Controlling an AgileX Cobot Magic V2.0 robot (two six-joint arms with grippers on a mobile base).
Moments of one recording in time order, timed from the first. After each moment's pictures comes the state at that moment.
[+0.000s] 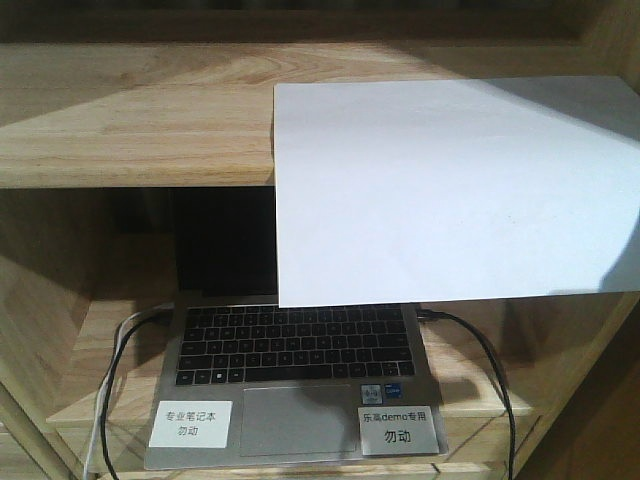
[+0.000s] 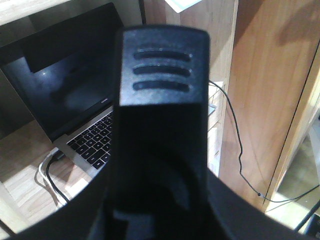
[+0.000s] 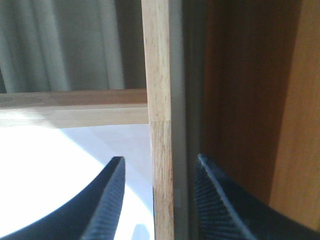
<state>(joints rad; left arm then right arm) -0.50 0.11 -0.81 -0.27 1.18 0.31 -0.05 0.49 -0.83 0.09 0.48 -0.06</state>
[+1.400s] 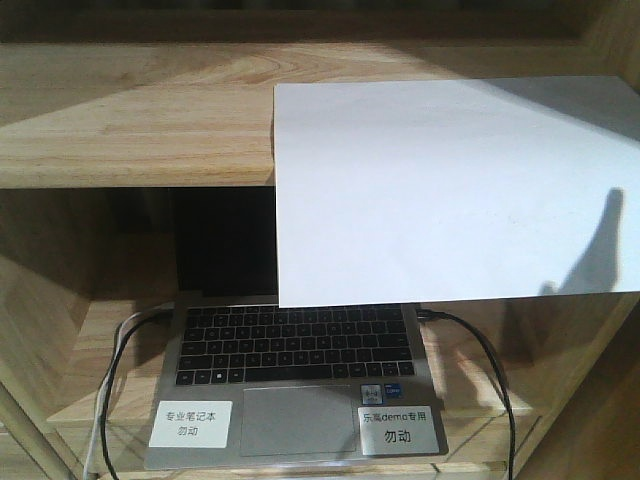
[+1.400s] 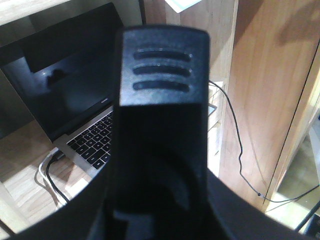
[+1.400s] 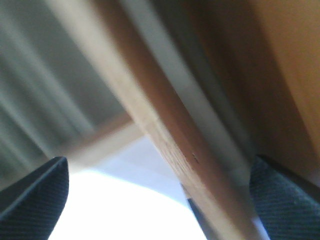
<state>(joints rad) -0.50 0.11 -0.81 -0.27 1.18 0.31 -0.05 0.47 -0.83 0.00 0.49 0.57</state>
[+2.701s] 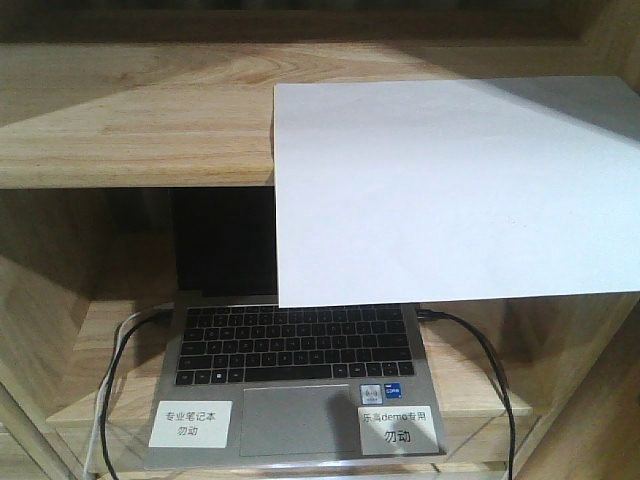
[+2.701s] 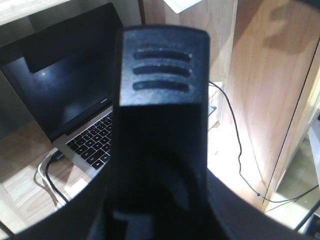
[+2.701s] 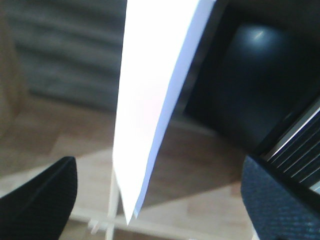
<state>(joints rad) -0.50 0.11 -0.81 -0.28 1.18 0.31 0.52 0.08 -0.32 -0.06 0.30 1.38</state>
